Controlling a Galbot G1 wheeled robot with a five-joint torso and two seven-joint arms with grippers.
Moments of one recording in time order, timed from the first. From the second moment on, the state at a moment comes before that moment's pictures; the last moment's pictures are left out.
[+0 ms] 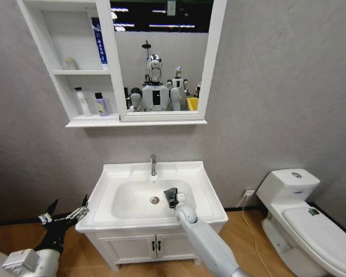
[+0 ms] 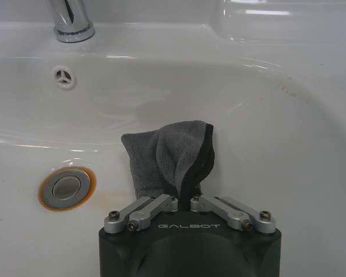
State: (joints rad) left arm 1.93 -1.41 -0.98 -2.46 -0.42 0.15 -0.05; right arm -0.86 1.39 -0.05 1.36 0.58 -0.53 0.47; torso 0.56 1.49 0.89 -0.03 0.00
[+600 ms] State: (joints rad) left arm 1.93 -1.41 -0.98 -2.46 -0.42 0.15 -0.05; right arm -0.81 1.44 -0.07 1.33 0.70 -0.63 0.55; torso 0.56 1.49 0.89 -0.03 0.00
